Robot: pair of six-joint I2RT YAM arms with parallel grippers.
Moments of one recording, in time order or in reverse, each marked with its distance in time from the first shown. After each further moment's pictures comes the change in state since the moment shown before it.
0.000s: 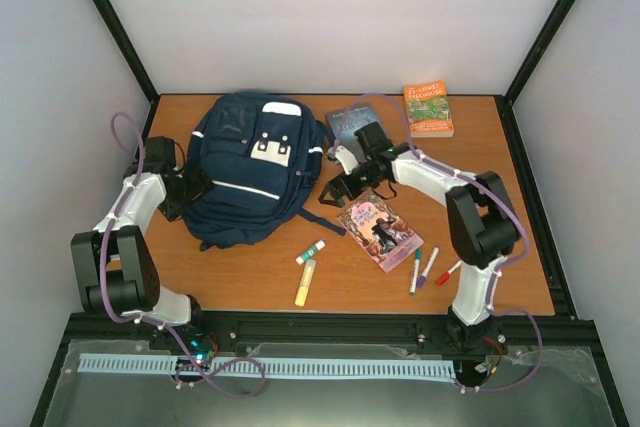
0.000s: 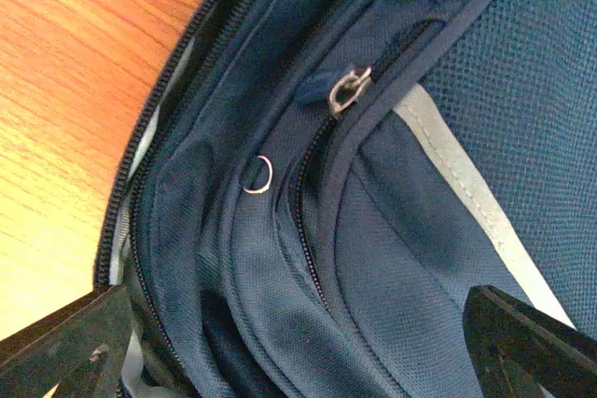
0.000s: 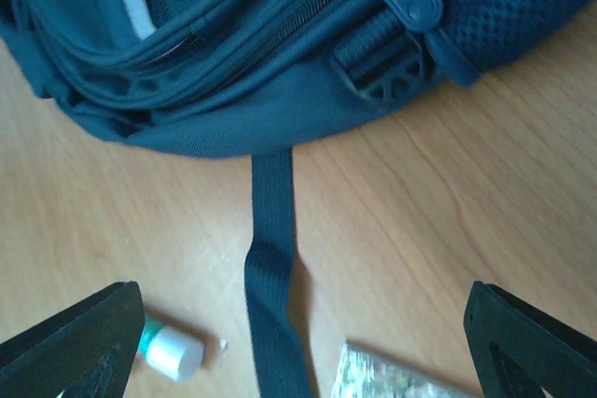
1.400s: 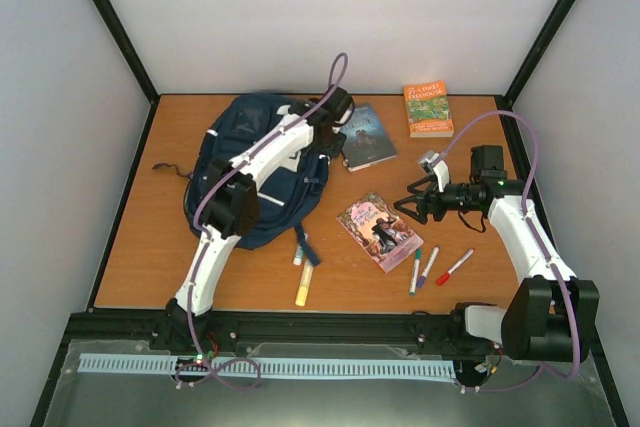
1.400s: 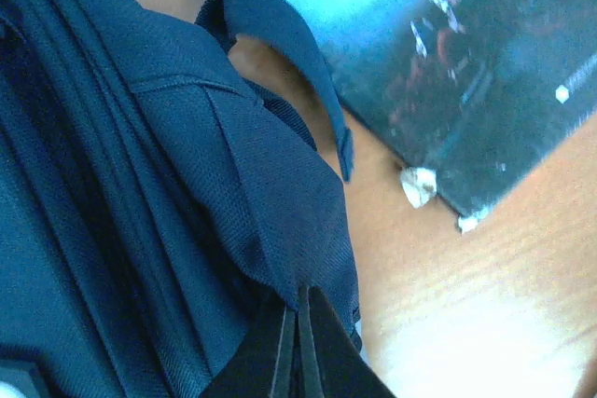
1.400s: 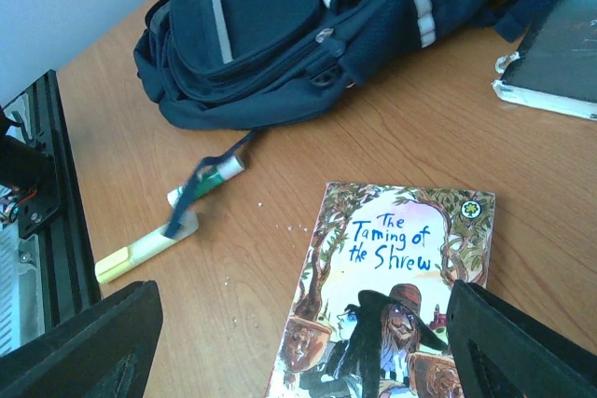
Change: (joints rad) left arm -0.797 0.877 1.222 -0.314 -0.323 0.433; right arm -0.524 -0.598 -0.381 -0.216 -0.363 -0.389
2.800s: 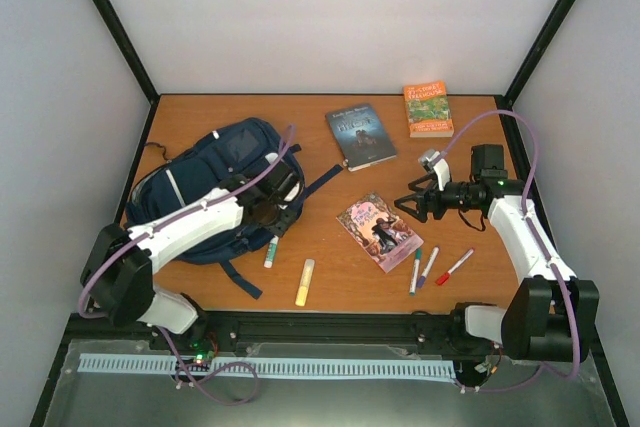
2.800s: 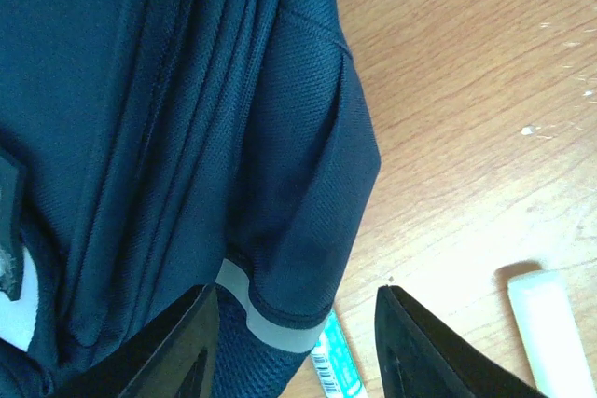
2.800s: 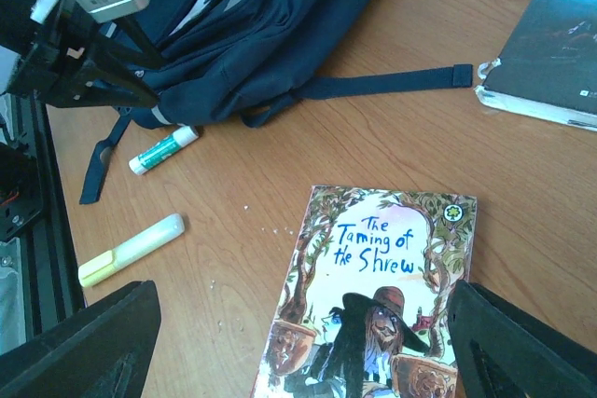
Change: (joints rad) left arm -0.085 -0.896 -1.165 0.196 0.058 -0.038; right arm 0.000 0.000 0.000 0.030 0.023 0.008
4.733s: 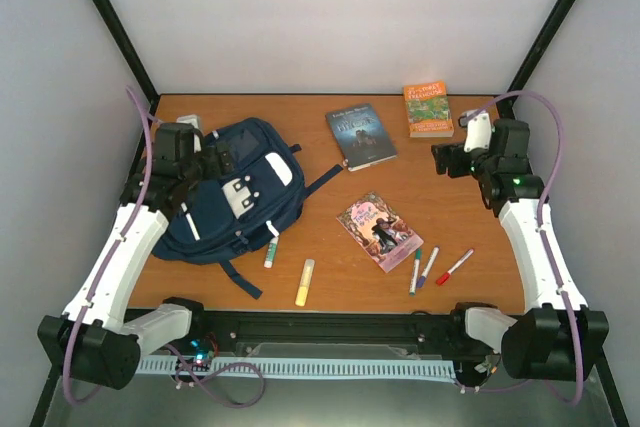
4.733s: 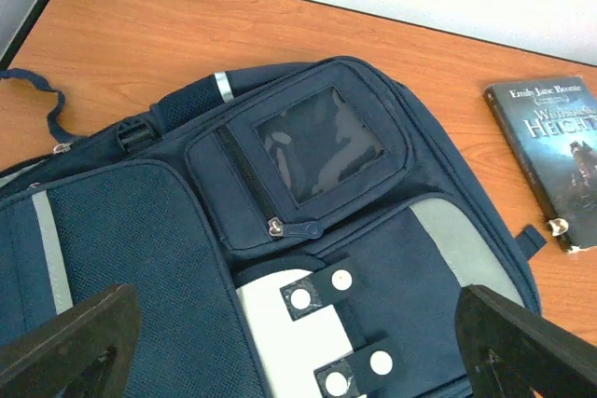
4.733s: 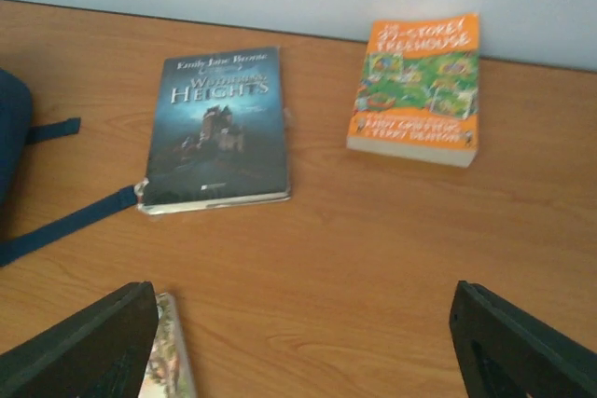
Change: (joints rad) left arm 0.527 -0.348 0.050 0.166 0.000 -0.161; right arm -0.006 -0.092 0.154 0.235 0.683 0.430
